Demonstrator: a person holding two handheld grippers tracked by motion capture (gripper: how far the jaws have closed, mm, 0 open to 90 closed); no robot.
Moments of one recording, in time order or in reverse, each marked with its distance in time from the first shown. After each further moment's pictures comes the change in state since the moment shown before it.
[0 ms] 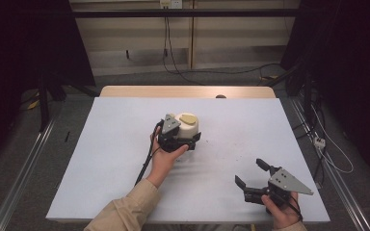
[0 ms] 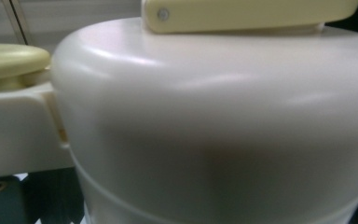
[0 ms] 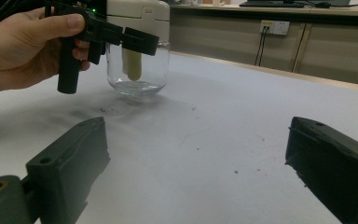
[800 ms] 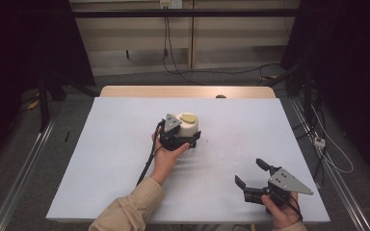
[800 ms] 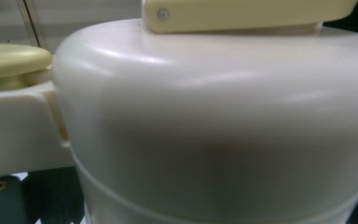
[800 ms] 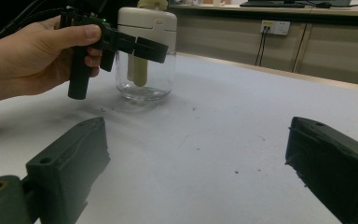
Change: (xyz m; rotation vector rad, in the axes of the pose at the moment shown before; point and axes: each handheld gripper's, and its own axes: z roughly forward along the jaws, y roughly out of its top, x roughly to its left) left arm 0.006 -0.007 0.013 0.010 0.033 -0.033; right arm 0.000 0.000 0.000 0.001 0.002 -0.001
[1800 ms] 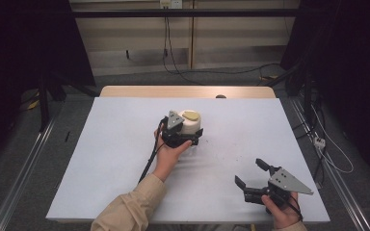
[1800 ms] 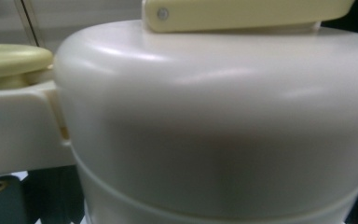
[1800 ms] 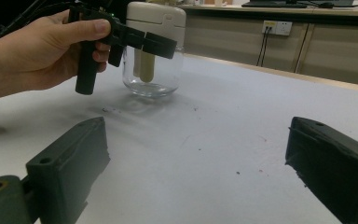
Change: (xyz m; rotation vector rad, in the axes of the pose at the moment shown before) left arm -0.003 0.009 0.006 0.005 0.003 0.021; right arm 0.000 0.000 0.000 -0.001 0.007 -0.001
